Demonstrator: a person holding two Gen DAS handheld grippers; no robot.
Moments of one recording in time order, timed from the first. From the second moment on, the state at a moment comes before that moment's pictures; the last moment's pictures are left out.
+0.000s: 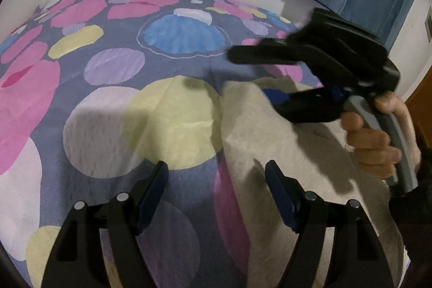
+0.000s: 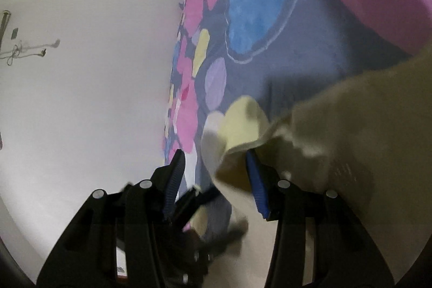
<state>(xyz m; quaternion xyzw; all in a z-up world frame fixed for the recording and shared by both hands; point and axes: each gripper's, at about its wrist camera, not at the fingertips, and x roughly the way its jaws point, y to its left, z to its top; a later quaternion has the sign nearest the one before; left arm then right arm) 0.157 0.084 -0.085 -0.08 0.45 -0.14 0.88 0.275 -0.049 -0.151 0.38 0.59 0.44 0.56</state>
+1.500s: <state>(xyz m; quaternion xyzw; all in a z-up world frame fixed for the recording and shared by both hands) -0.101 0.098 -0.063 -0.14 0.49 -0.25 0.83 -0.144 -0.446 -0.111 0.39 0.48 0.22 0.76</state>
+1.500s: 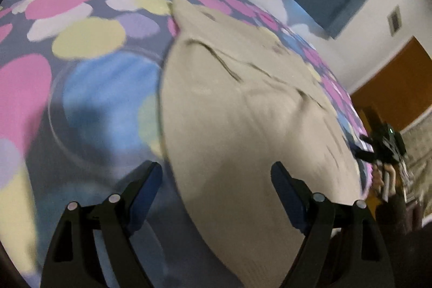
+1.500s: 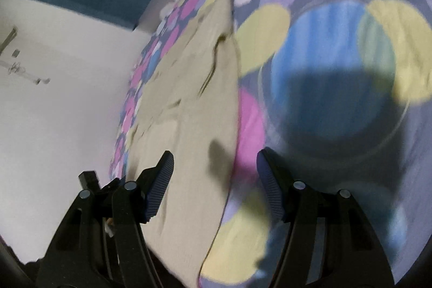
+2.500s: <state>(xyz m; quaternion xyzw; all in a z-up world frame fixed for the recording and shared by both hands) -0.162 0.078 -0.083 -0.23 0.51 -0.36 0.75 -0.224 -0.368 -0.111 0.35 0.53 0.37 0.68</state>
